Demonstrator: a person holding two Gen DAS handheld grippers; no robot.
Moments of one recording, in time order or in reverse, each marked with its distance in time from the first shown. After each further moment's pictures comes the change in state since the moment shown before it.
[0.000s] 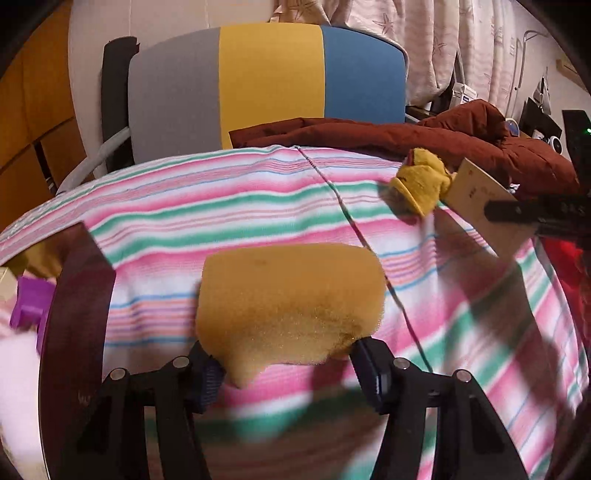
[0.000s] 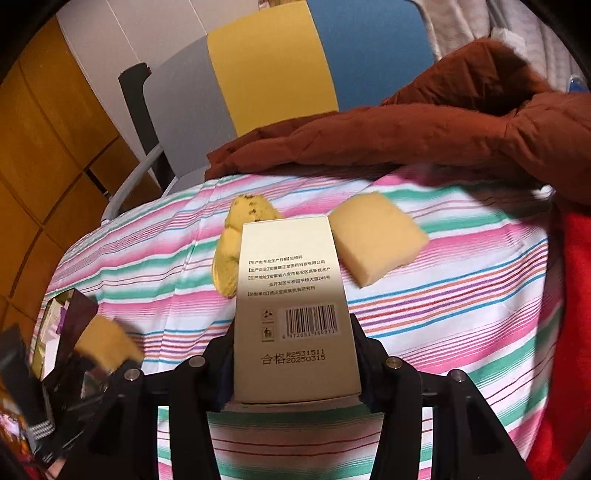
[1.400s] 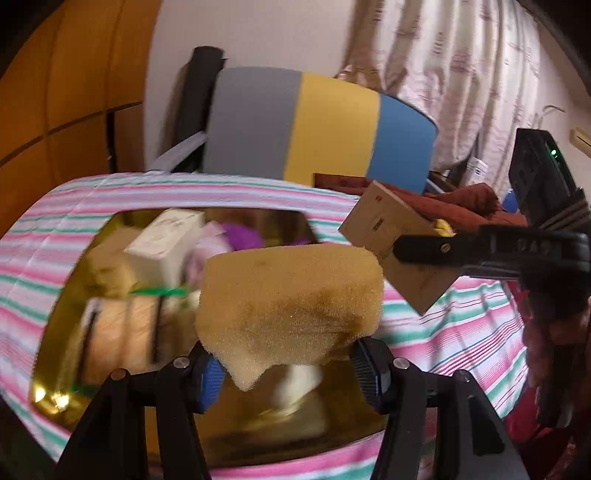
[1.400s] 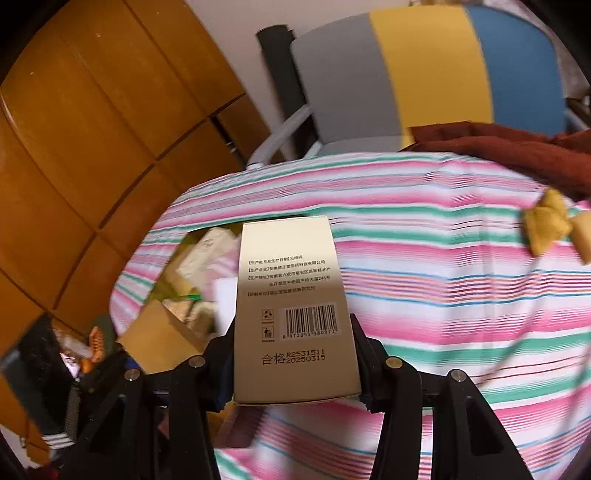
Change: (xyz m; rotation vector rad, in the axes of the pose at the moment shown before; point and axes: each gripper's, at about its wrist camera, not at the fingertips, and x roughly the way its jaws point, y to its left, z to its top) left arm -0.169 0.168 -0.077 -0.199 -0.141 -0.009; right arm -0.038 0.279 -0.085 -0.202 0.094 0.390
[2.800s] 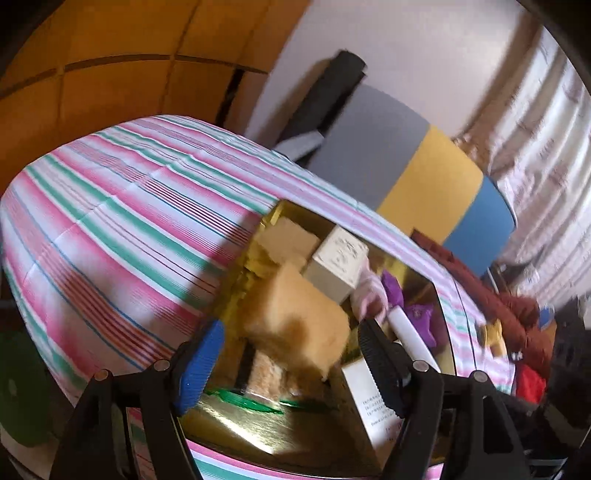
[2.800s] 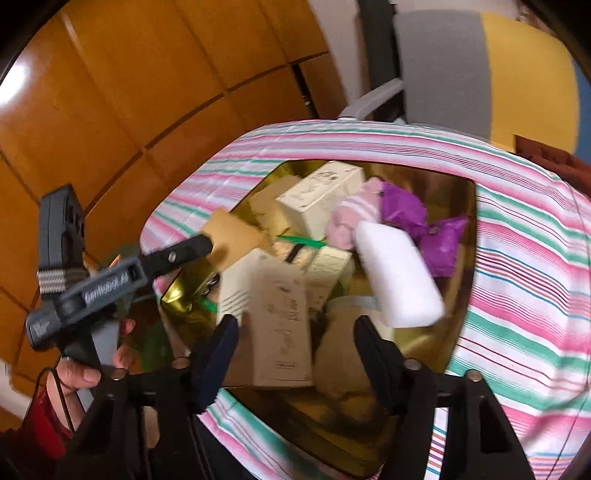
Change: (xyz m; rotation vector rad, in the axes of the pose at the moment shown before) left arm -0.027 0.148 -0.001 -0.461 -0.043 0.130; right arm 0.076 0.120 -0.041 -0.281 0.141 0.072
